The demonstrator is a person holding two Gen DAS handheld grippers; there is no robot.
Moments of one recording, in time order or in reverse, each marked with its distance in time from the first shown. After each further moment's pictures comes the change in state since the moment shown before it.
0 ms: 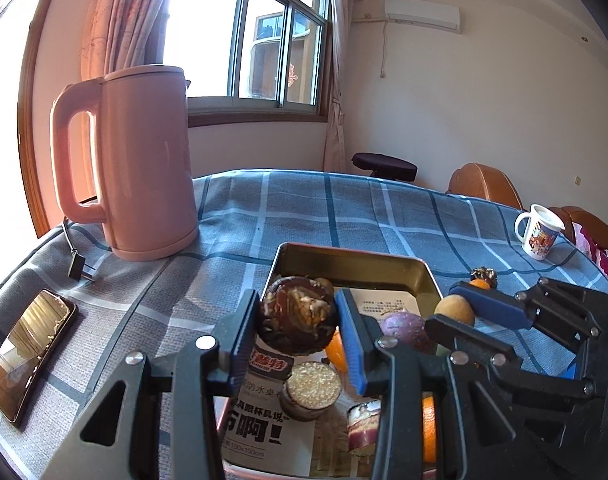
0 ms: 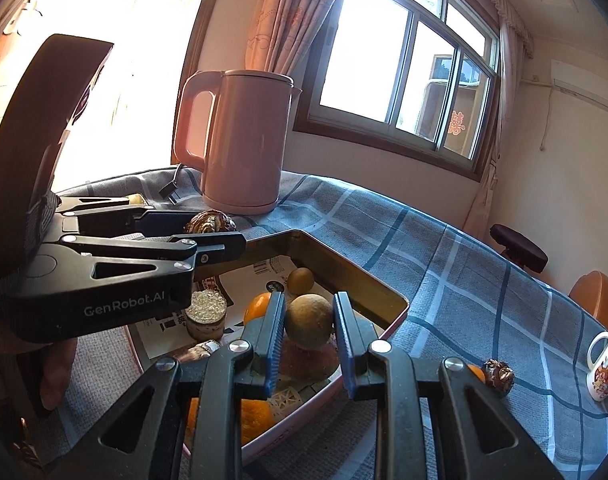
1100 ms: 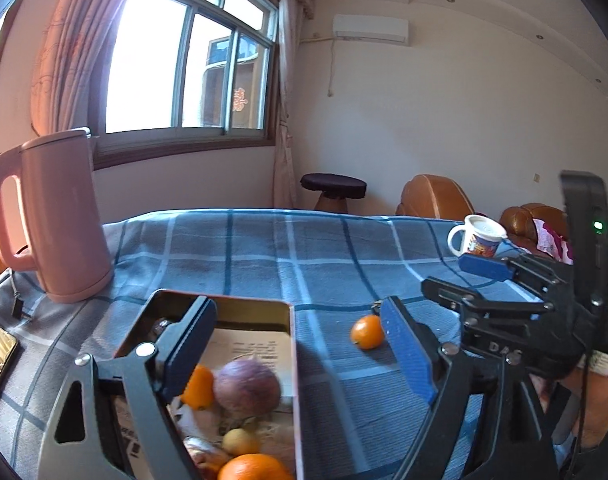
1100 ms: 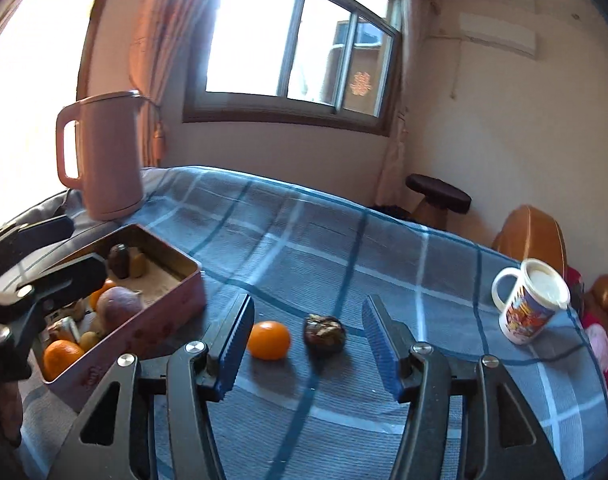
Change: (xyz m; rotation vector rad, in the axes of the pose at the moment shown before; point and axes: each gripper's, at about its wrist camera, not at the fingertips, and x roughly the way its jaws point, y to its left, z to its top) left arm -0.013 -0.112 0.023 0.084 -0.090 -0.173; right arm -0.045 -0.144 -0.018 0.239 0.117 -0.285
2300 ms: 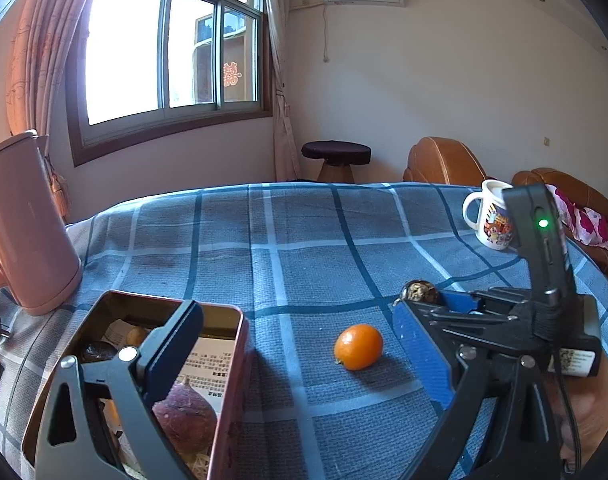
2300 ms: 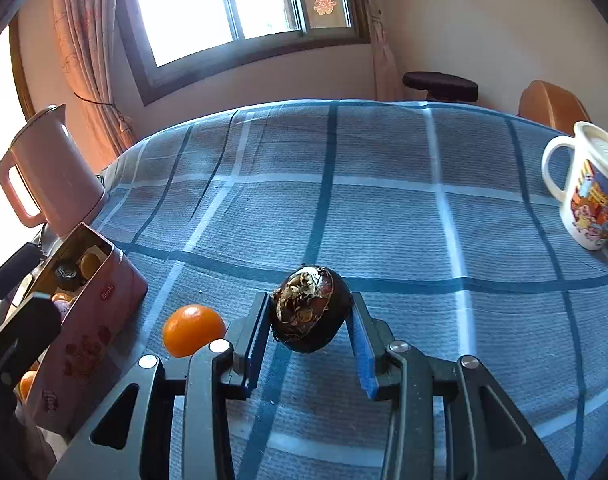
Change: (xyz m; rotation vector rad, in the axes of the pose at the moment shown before) left arm 0.076 -0.036 0.006 0.066 0.133 0.061; right arm 0.087 -0.055 -0.029 0.267 0.237 0.125
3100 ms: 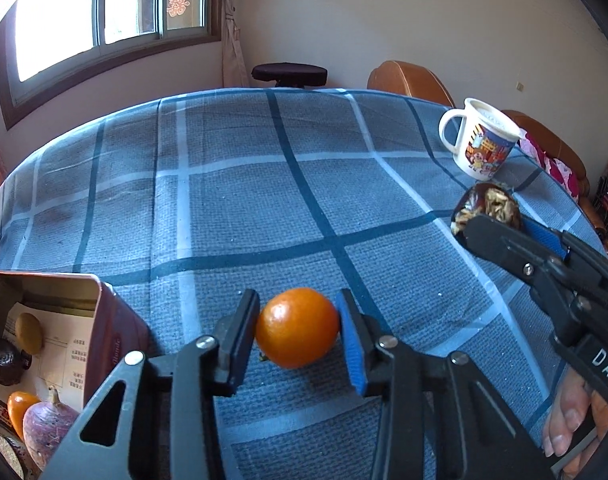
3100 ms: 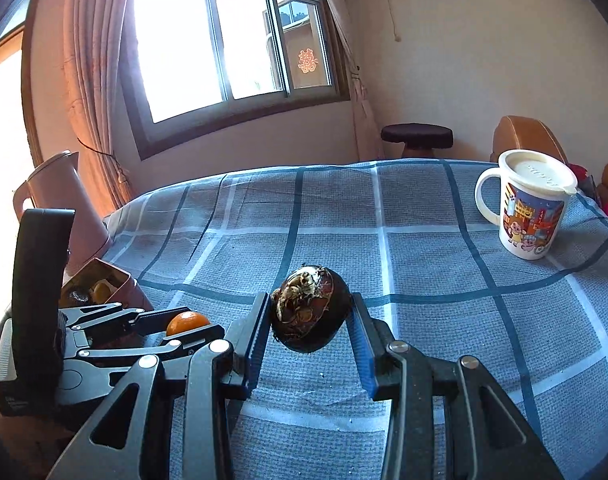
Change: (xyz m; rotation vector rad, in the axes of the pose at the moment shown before) left arm 0.075 -0.031 -0.011 0.027 0.283 -0.170; right arm -0.059 -0.017 -0.019 0.026 -0.225 -0.033
